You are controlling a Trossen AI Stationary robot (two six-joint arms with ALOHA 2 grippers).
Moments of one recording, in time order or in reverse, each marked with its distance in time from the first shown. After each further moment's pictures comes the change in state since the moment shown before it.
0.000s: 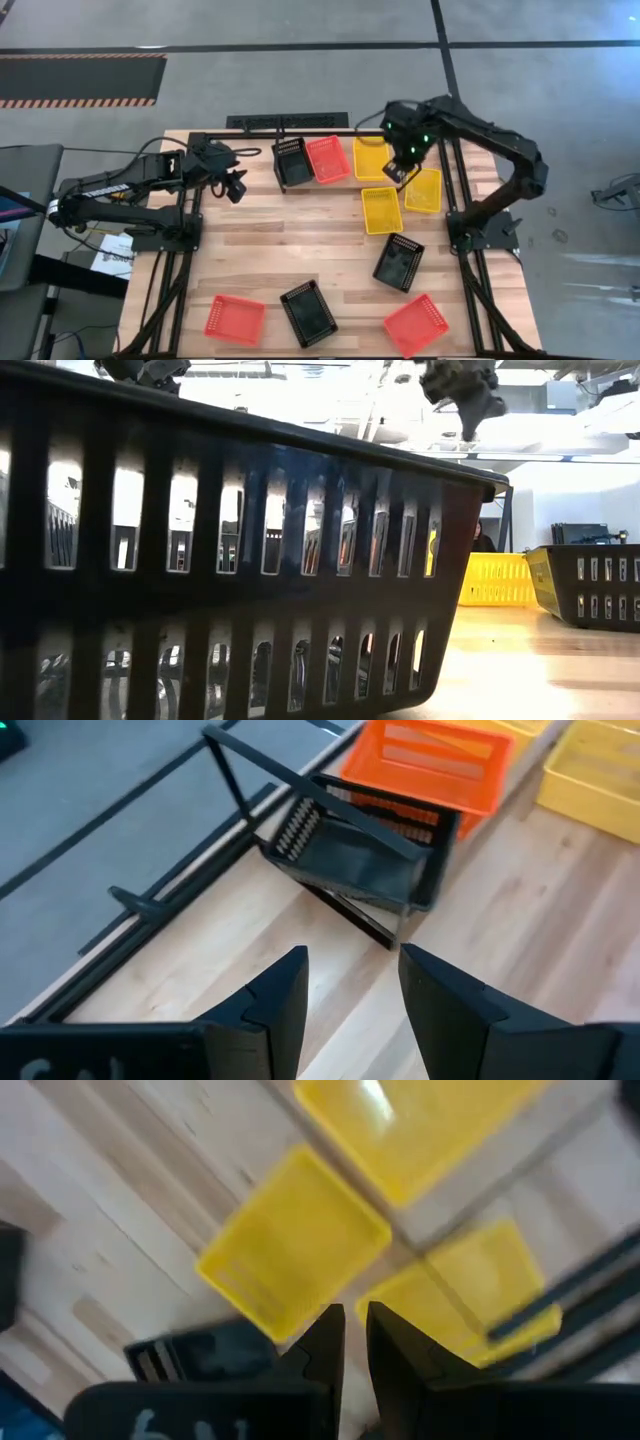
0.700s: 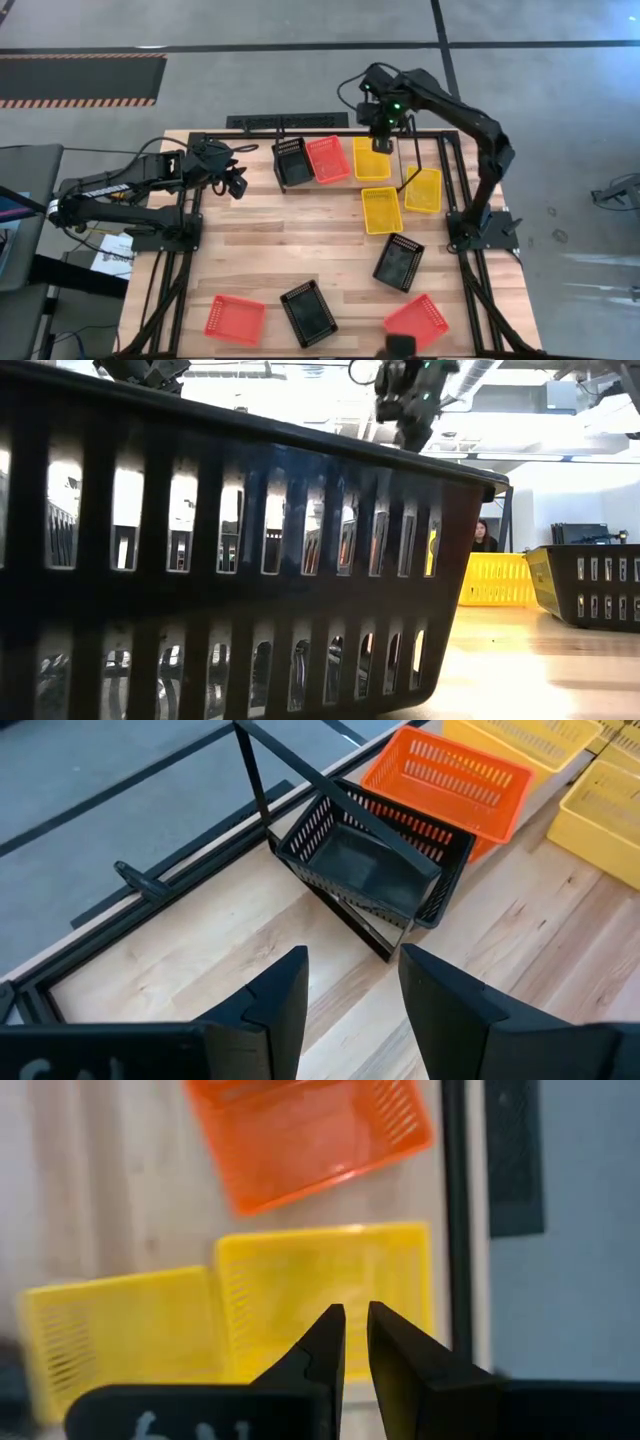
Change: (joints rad) left arm 0.000 0.000 0.000 0.000 -0.044 -0.133; right arm -0.205 0.291 0.265 0.204 -0.048 -0.889
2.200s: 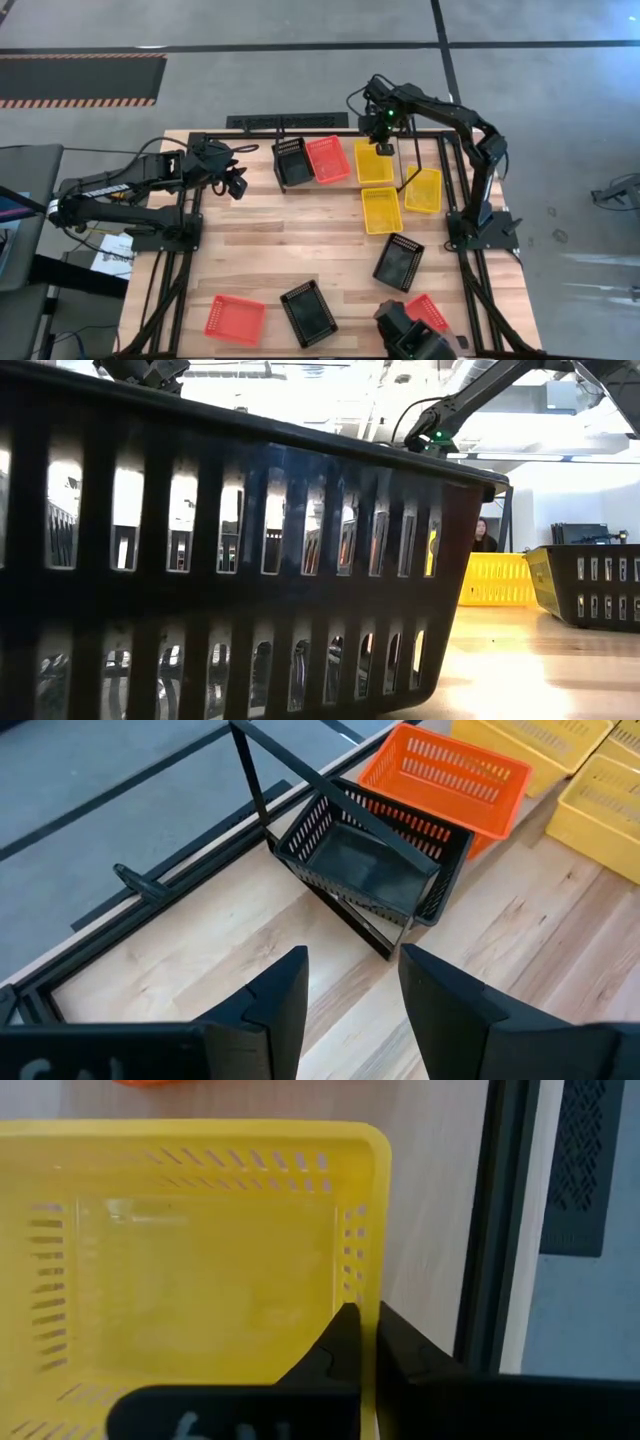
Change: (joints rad) left arm 0.000 0.000 0.000 -0.001 0.004 0.009; right arm -0.198 0.117 -0.374 0.405 -0.102 -0.354
